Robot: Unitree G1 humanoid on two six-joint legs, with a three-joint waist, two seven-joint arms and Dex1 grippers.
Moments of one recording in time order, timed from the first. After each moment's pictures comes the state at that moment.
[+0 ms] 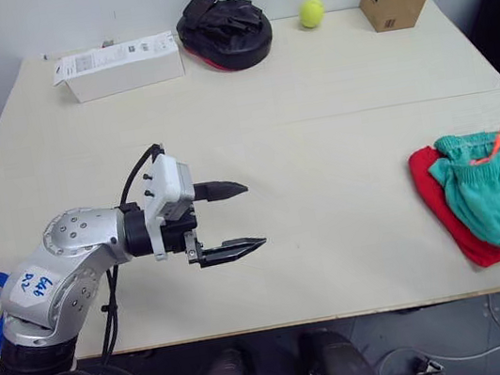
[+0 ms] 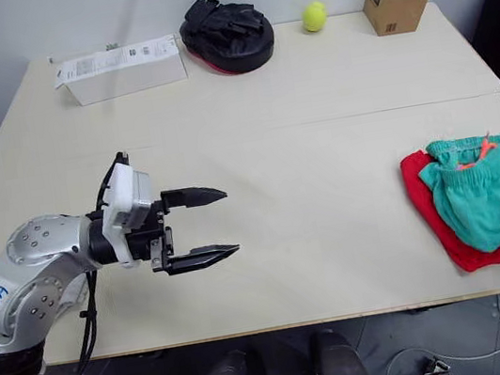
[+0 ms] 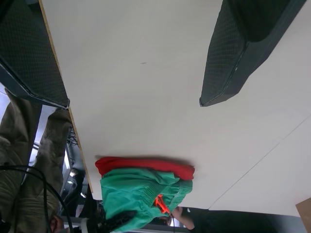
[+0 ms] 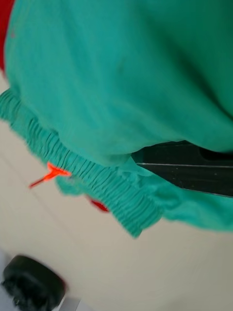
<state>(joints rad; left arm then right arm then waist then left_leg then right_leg) -0.45 0.74 0.00 -0.50 -0.70 0.71 -0.91 -0.03 -0.89 -0.95 0.26 0.89 1.16 0.60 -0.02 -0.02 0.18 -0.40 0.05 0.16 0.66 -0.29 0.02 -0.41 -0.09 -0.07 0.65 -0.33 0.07</state>
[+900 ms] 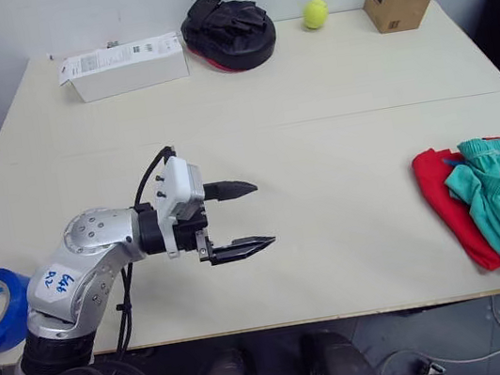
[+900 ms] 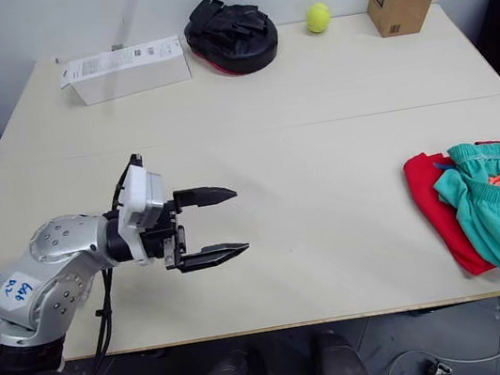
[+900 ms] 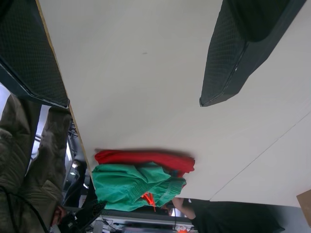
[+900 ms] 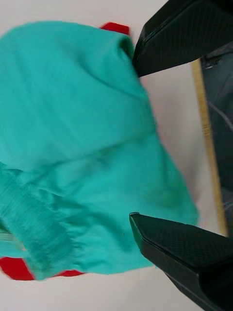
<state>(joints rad) -0.46 0.67 -0.05 -0.43 -0.64 0.64 -0.93 0.39 -1.15 -0.98 0.28 0.71 1.09 1.00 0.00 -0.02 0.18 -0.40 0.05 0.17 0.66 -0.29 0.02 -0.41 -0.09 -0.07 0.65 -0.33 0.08</state>
